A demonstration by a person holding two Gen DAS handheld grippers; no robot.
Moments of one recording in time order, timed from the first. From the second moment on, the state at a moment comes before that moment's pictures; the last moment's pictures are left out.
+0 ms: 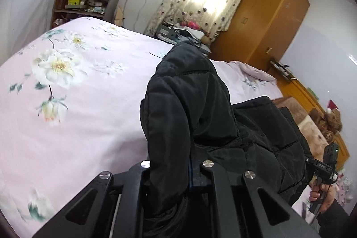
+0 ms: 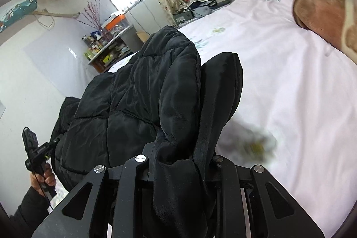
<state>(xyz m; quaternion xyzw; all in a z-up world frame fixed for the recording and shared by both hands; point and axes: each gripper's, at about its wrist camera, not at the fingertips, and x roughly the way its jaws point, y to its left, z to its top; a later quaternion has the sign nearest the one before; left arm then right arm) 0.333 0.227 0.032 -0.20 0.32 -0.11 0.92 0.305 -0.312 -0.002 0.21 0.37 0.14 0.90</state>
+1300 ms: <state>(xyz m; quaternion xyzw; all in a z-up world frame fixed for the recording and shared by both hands) 0.162 0.155 0.040 -0.07 0.37 -0.01 0.93 0.153 -0.229 0.036 0.07 0.38 0.03 0.92</state>
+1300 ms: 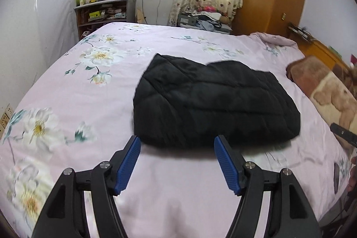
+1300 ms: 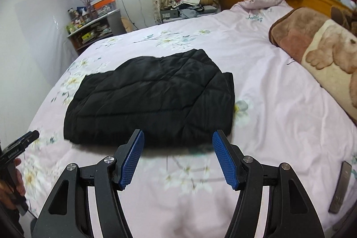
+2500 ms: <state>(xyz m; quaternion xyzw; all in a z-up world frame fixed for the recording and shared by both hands) 0.065 0.078 0.030 -0.03 0.39 0.00 0.92 0.053 -0.163 0.028 0.01 0.38 0.04 0.92</state>
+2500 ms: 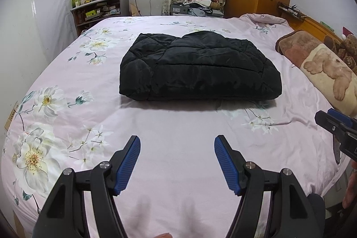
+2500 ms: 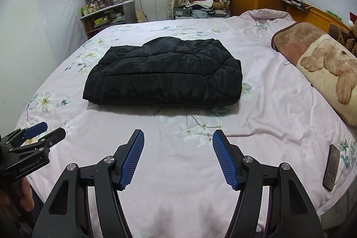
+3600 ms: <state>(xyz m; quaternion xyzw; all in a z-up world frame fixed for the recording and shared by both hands) 0.067 0.073 0.026 -0.03 0.40 -0.01 0.92 0.054 -0.162 0.026 0.01 0.38 0.05 0.92</state>
